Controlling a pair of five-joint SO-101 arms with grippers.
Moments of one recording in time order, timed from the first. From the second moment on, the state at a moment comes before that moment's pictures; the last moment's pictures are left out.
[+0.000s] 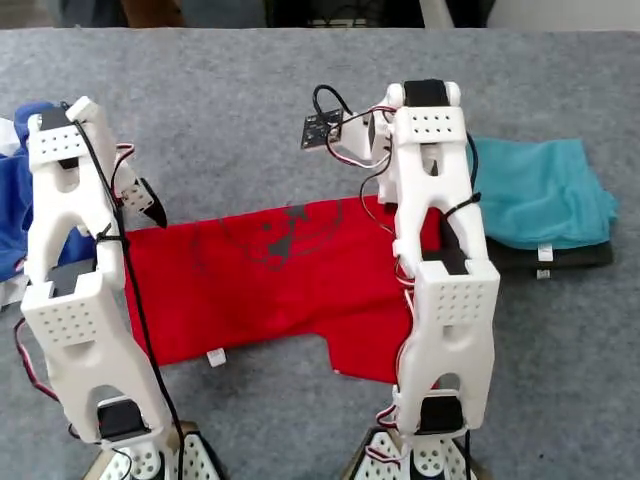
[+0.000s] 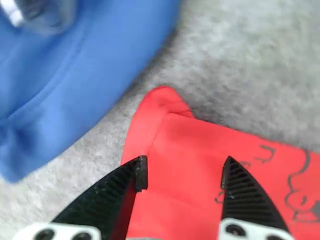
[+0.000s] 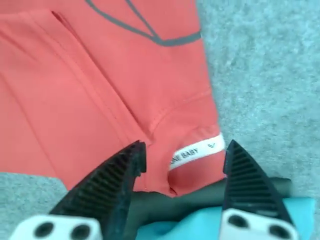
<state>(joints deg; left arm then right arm) -18.5 30.2 -25.5 99.8 12.7 -3.2 39.5 -38.5 100.6 80.9</state>
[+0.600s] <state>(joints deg) -21.7 30.7 -27.9 94.5 -78.0 -0.5 39.5 -37.6 100.6 79.2</state>
